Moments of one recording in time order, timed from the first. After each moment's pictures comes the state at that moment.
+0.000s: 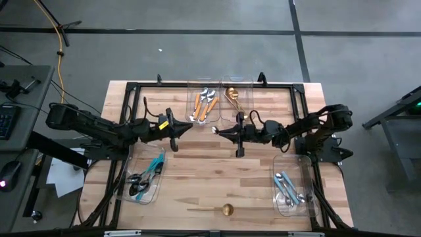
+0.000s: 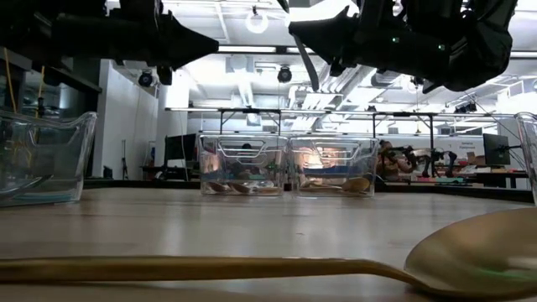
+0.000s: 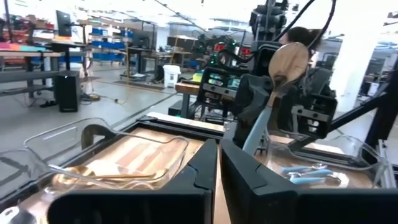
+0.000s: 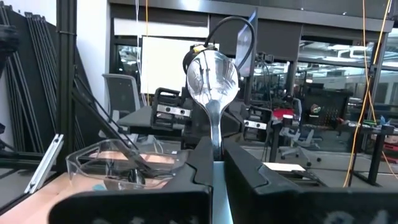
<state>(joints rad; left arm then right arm) -0.04 1.16 0.29 0.97 -0.28 -0.10 0.01 1.63 0.51 1.38 0.00 -0.11</state>
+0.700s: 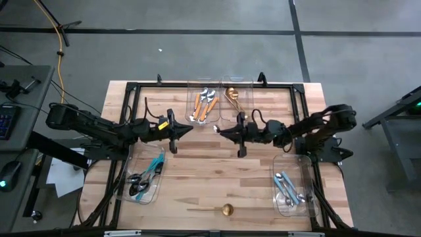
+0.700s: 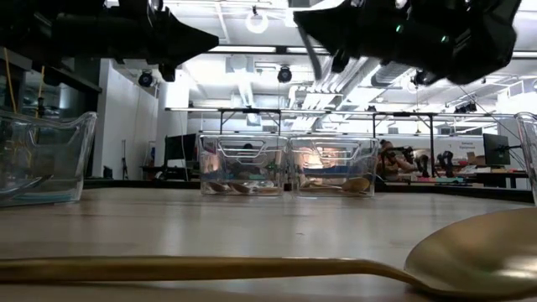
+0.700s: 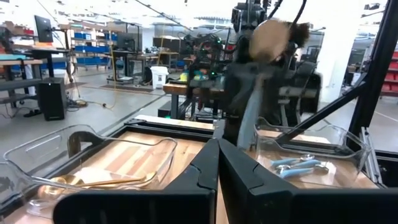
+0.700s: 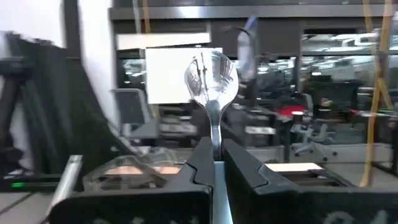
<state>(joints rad) -0.04 1.16 0.29 0.98 -0.21 -0.06 0.03 1.59 0.51 1.36 0.00 0.00</state>
